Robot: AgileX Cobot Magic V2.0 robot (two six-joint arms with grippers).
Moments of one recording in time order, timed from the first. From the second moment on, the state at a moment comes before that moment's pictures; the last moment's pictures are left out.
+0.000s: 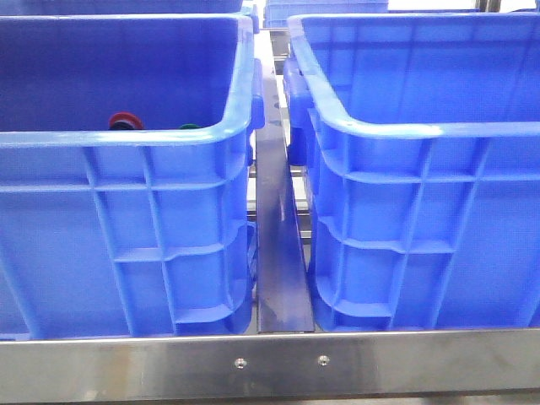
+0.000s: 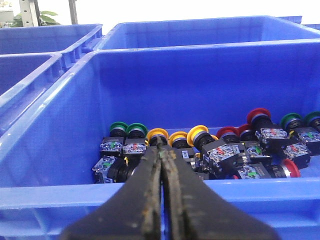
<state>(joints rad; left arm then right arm) 0.03 -0.01 -0.01 0.12 0.03 -0.14 0.06 -0.01 0.03 0.00 -0.17 0.11</state>
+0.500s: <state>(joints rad) 0.03 -0.01 -0.01 0.12 0.04 -0.14 0.06 -0.01 0.03 0.00 -0.17 0.11</state>
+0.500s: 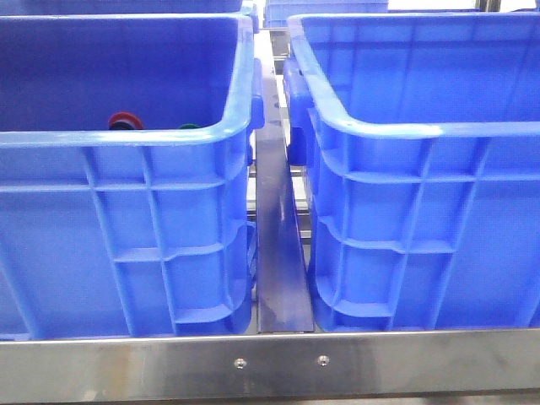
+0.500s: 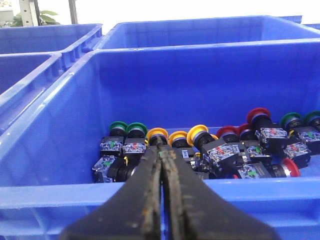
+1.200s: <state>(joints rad) 0.03 0.48 -0.73 0.04 0.67 -0.10 0.06 -0.01 0.03 0.00 -0.17 0.11</state>
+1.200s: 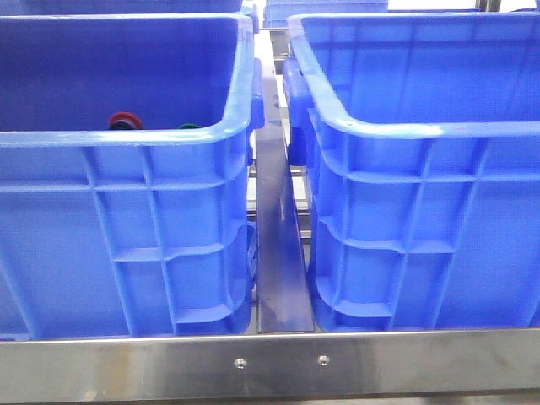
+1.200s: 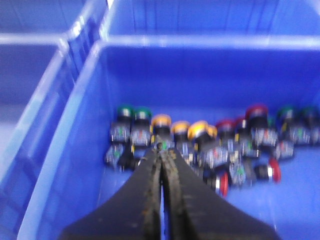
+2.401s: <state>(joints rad) 0.02 0.93 -0.96 -0.13 0.83 -0.04 0.06 -0.01 0.03 0.00 -0.17 0.11</state>
